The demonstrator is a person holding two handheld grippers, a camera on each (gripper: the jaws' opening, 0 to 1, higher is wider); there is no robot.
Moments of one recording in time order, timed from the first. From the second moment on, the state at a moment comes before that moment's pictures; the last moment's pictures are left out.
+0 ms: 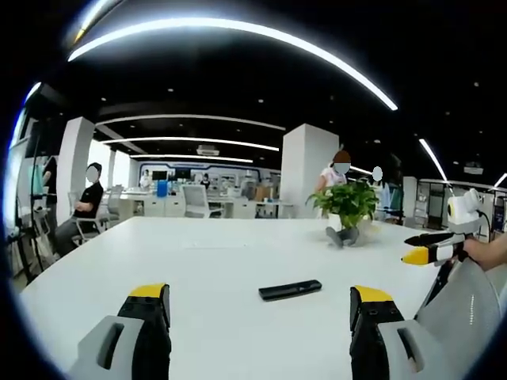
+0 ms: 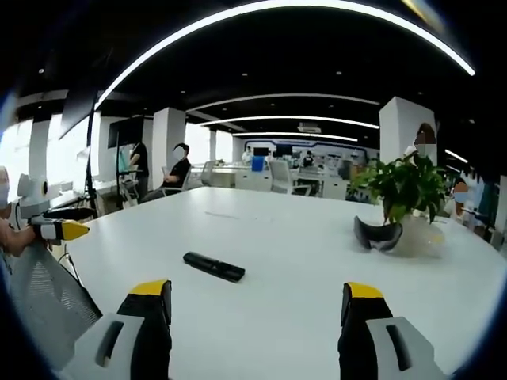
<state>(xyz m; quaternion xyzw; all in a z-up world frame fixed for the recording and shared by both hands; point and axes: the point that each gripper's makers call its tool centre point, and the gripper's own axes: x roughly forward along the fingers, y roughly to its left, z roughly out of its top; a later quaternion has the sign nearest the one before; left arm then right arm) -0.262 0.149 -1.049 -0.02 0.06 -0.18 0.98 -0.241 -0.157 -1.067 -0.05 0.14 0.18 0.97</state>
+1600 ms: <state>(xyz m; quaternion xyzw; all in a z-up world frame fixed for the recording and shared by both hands) -0.261 0.147 -1.061 -0.01 0.09 -0.18 0.98 -0.244 -0.155 -1.090 -0.09 0.20 0.18 0.96</state>
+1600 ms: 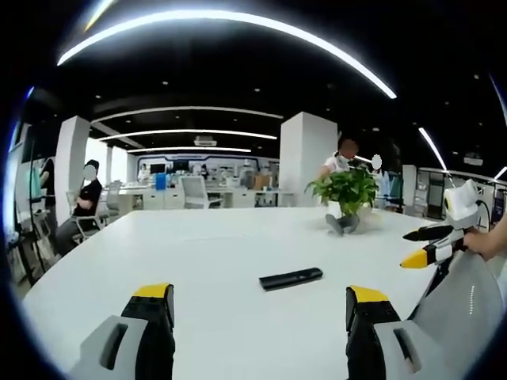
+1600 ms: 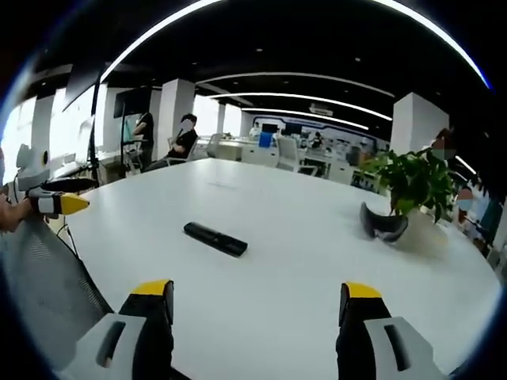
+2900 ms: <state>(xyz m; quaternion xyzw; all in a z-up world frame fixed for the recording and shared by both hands) -0.263 0.138 -1.066 0.00 0.11 -0.20 0.97 -0.246 -0.151 -1.098 -0.09 0.22 0.20 0.95</state>
